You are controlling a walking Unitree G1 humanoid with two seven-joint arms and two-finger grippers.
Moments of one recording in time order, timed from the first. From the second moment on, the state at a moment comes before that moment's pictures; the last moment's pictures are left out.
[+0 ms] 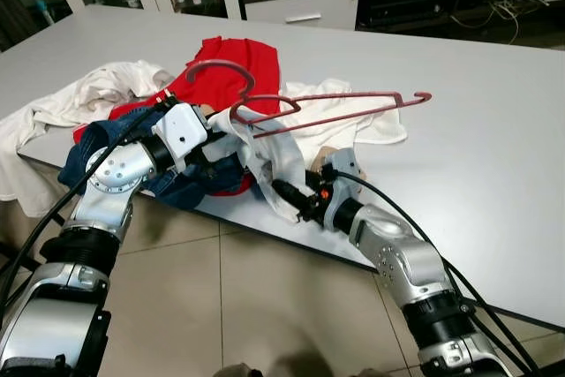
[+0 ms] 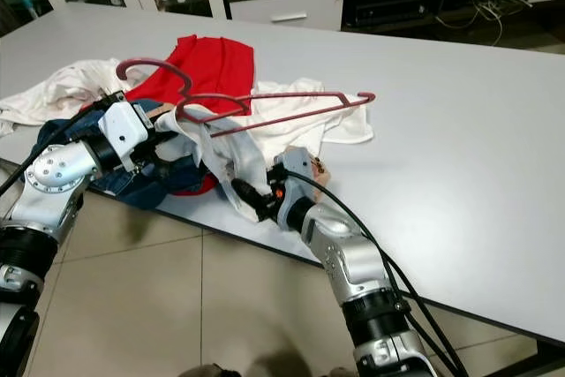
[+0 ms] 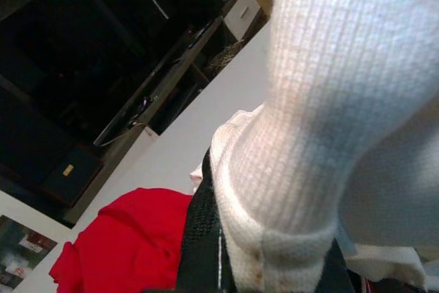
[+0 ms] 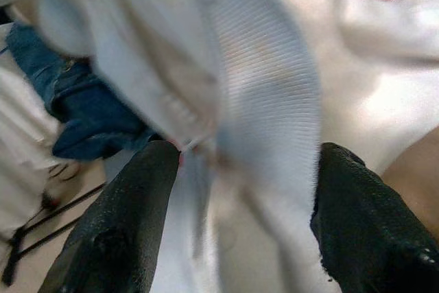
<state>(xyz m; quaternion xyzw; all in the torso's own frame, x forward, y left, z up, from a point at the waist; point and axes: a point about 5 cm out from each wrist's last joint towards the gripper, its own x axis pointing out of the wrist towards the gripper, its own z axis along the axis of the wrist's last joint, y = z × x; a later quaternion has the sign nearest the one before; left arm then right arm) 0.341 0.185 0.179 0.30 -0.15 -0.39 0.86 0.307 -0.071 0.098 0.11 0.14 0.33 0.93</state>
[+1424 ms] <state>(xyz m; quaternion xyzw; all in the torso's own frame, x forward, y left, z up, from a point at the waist) 0.341 0.182 0.182 0.30 -0.15 -0.39 0.86 0.320 -0.077 0.097 0.11 0.09 0.32 0.94</state>
